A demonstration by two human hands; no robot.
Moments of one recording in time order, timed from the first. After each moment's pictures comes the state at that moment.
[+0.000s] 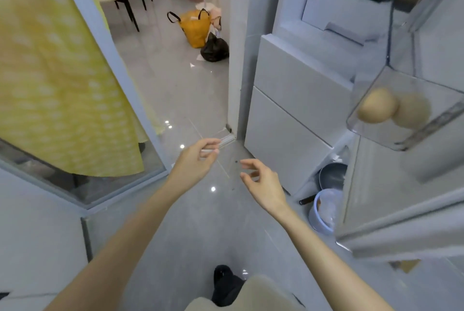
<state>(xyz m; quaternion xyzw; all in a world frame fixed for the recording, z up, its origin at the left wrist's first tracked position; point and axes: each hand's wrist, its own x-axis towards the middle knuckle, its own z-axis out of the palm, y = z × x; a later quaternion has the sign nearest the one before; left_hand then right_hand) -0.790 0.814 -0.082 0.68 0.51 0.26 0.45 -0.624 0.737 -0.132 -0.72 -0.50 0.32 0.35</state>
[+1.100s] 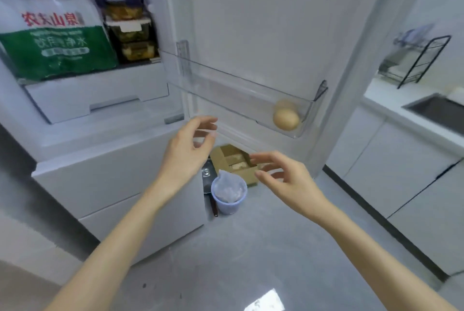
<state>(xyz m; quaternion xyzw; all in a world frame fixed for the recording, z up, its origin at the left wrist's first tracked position) -0.618 0.991 0.056 0.82 -0.19 0.13 0.52 -0.697 0.788 0.038 -0.87 -0.06 -0.08 0.48</state>
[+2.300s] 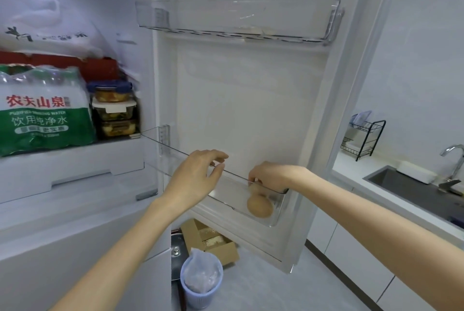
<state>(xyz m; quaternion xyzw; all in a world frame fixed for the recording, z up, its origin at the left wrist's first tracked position) -0.536 0.942 0.126 0.85 -0.33 0.19 0.36 -0.557 0.745 0.166 -0.99 -0.05 0.12 -0.05</state>
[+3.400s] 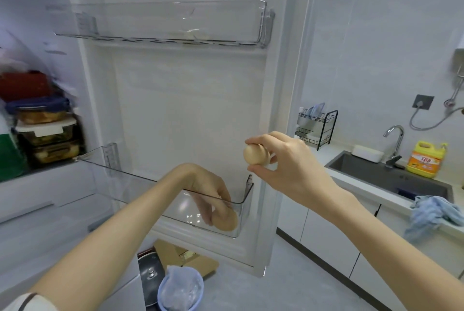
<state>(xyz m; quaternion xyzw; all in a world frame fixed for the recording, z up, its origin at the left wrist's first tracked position) -0.502 0.829 0.168 0.81 -0.38 -0.43 0.12 -0.656 0.697 0.203 -0.93 -0.06 -0.35 0.12</state>
